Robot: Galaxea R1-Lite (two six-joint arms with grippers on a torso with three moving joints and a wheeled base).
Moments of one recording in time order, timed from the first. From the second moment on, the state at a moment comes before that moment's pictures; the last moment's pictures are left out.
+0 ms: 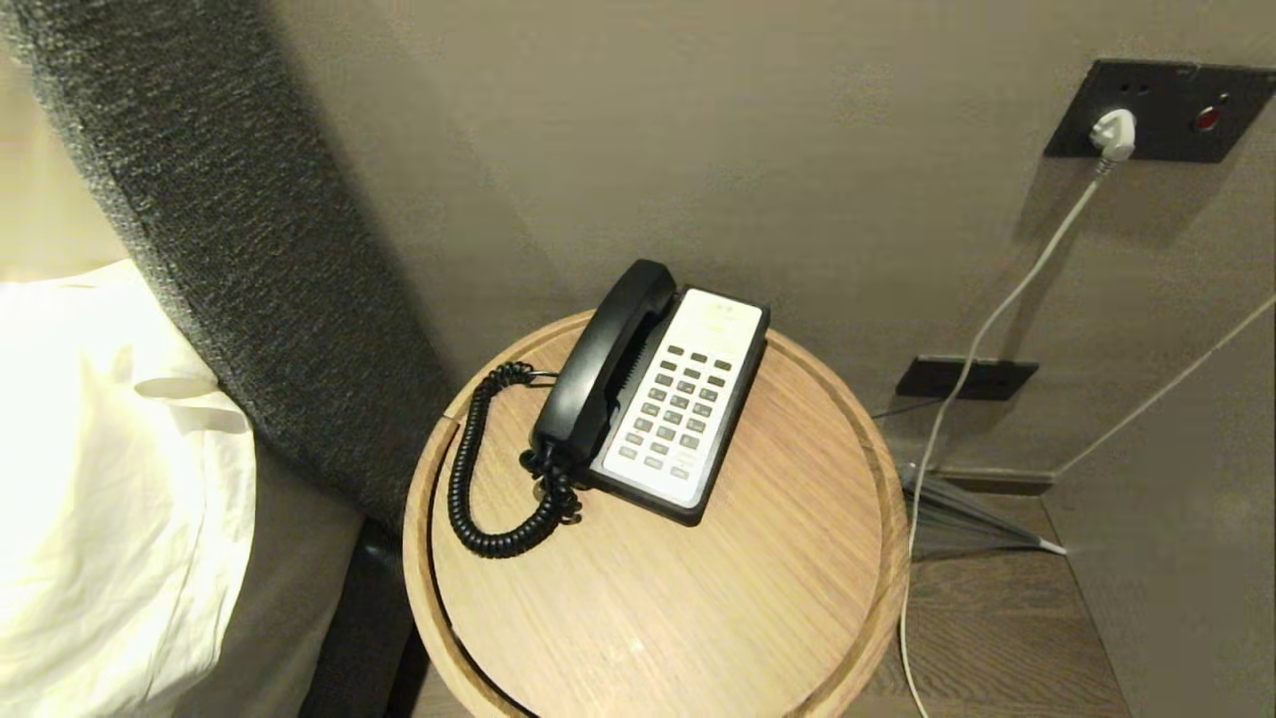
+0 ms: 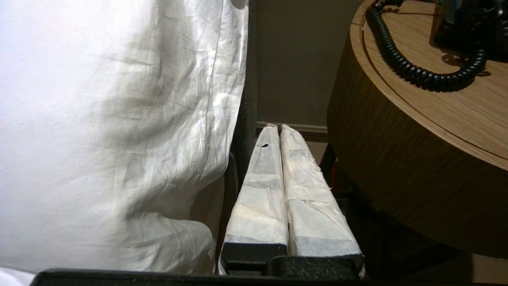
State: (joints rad) left arm -0.01 0.00 0.00 -0.10 0.00 0.02; right arm -0.01 0.02 -0.02 0.04 -0.01 0.06
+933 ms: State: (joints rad) left arm -0.01 0.00 0.00 -0.10 0.00 0.01; right arm -0.01 0.02 -0.02 0.04 -0.01 0.06
